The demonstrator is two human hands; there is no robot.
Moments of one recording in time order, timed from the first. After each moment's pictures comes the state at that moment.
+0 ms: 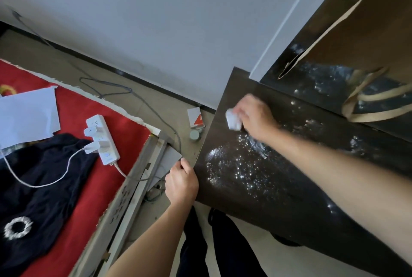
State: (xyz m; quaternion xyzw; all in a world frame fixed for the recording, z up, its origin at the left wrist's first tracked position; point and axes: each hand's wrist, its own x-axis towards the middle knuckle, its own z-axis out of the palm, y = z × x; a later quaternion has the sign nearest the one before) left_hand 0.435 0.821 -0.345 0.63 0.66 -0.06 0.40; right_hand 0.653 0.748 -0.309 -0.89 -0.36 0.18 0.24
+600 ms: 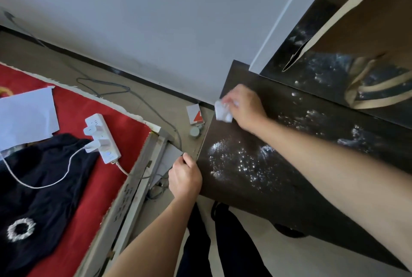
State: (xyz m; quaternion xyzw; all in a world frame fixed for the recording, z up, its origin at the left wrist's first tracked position) left_hand 0.432 0.822 -0.350 0.65 0.64 -0.05 0.40; right_hand 0.640 0.776 -0.314 -0.90 -0.33 0.17 0.25
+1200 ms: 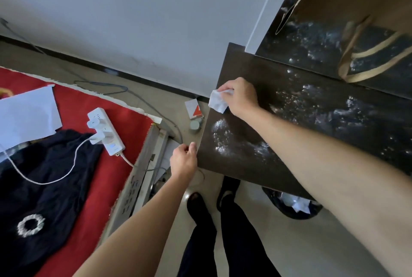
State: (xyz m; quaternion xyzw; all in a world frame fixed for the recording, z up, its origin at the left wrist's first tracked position) left_hand 0.396 0.838 -0.361 0.66 0.54 -0.07 0.52; right_hand 0.596 0.778 -0.318 -0.92 -0.22 0.16 0.27
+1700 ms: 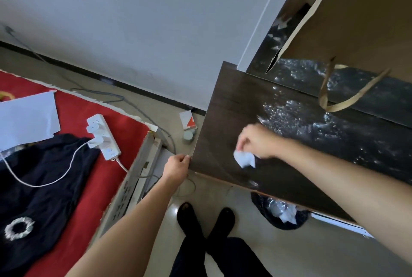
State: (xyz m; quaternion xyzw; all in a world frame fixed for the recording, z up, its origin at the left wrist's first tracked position) left_hand 0.377 0.848 -0.352 0.66 0.47 -0.15 0.57; right_hand 0.560 0.688 -0.251 -0.86 -0.36 0.37 0.05
